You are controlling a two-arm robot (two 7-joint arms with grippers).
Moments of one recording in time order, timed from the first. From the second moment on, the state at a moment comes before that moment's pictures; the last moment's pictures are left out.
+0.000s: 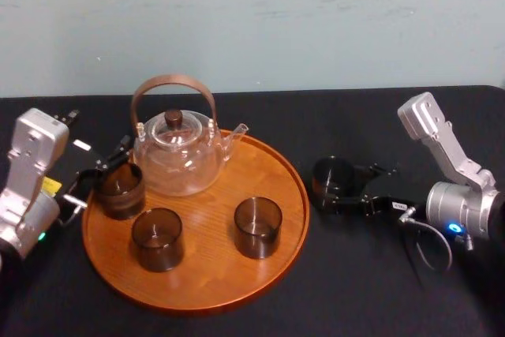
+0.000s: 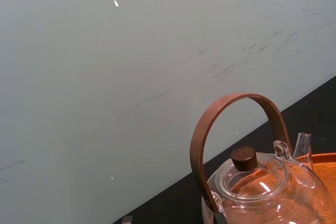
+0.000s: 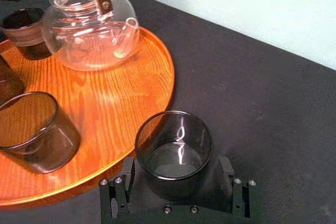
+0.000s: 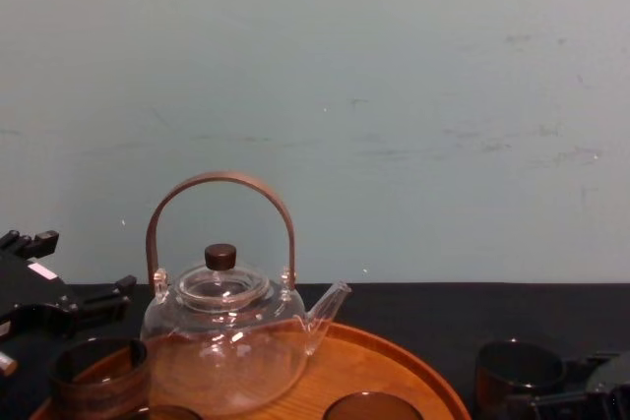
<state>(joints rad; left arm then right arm) -0.20 0.60 0.45 -1.41 -0.25 -0.12 0.03 0.34 0.56 -0.48 -1.34 0.43 0.31 0.52</state>
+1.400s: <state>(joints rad) -0.20 0.60 0.45 -1.41 -0.25 -0.12 0.03 0.41 0.51 -0.50 -1.27 0.39 0.30 0.52</state>
